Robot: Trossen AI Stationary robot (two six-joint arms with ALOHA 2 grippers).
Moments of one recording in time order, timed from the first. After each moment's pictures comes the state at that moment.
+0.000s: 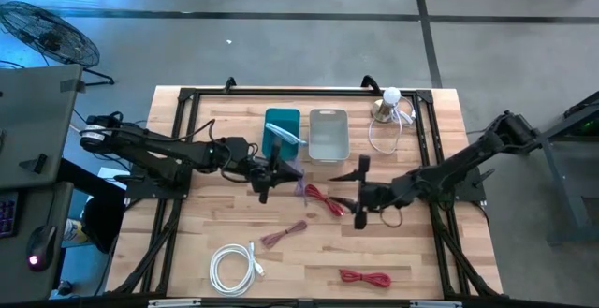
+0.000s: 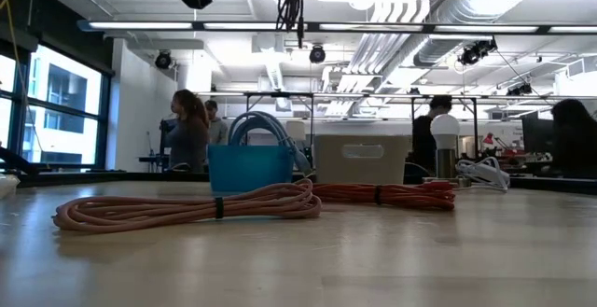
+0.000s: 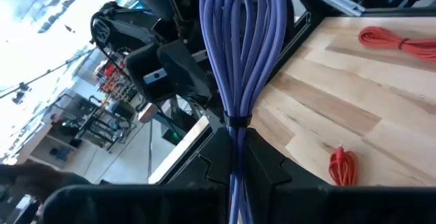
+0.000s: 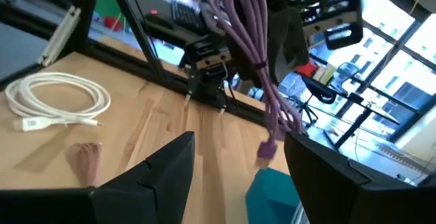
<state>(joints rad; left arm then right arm) -0.10 1.32 0.80 0.42 0.06 0.84 0.44 1.28 0.61 0.58 0.54 -0.38</state>
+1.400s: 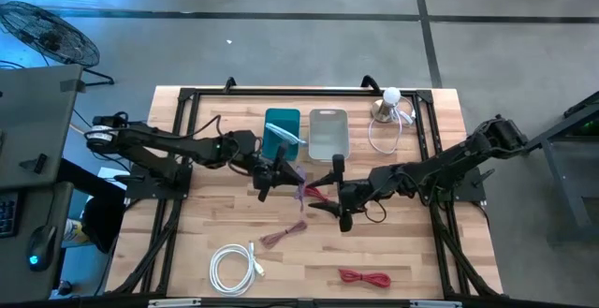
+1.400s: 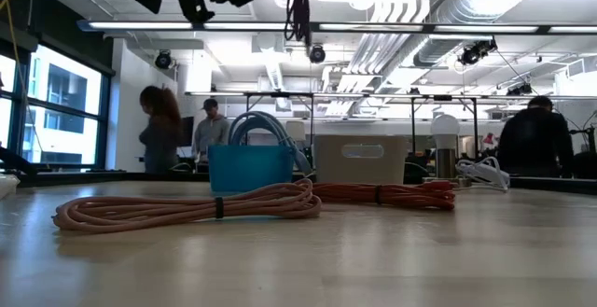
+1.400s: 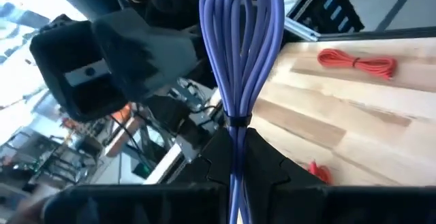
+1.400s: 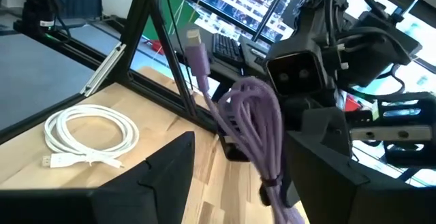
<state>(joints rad) -0.02 1.38 0.80 0.47 0.33 0.85 0.33 1.42 0.83 0.54 0.22 -0.45</state>
